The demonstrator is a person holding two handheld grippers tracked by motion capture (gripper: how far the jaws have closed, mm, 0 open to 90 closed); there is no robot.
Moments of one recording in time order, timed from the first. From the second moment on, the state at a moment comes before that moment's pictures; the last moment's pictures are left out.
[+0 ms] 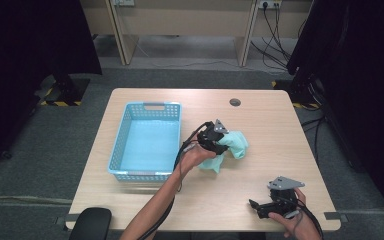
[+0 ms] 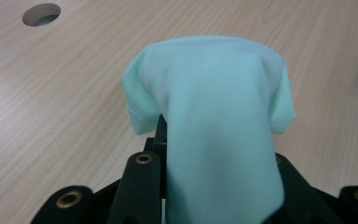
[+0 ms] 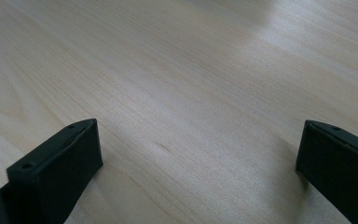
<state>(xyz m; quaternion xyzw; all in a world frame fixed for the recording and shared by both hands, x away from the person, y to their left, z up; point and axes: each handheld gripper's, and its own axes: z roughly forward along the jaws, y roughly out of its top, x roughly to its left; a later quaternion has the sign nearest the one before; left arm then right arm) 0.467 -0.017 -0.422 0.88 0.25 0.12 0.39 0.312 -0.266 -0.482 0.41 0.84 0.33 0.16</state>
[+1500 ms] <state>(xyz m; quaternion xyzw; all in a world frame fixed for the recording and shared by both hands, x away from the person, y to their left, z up) 0.472 -0.026 -0.421 0.87 0.31 0.09 0.38 0.312 -0.266 -0.482 0.41 0.84 0.33 0.16</state>
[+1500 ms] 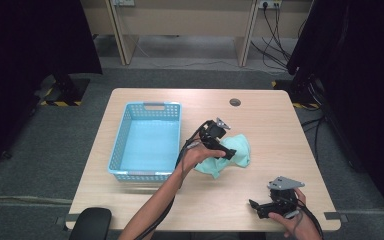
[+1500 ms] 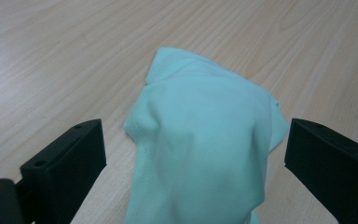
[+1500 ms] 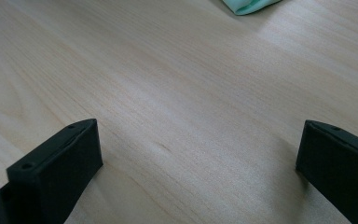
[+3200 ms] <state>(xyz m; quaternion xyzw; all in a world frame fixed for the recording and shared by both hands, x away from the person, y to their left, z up) 0.459 0.004 -0.379 0.83 0.31 0.10 0.44 0.312 -0.266 -0.482 0.41 0.84 0.33 0.16</state>
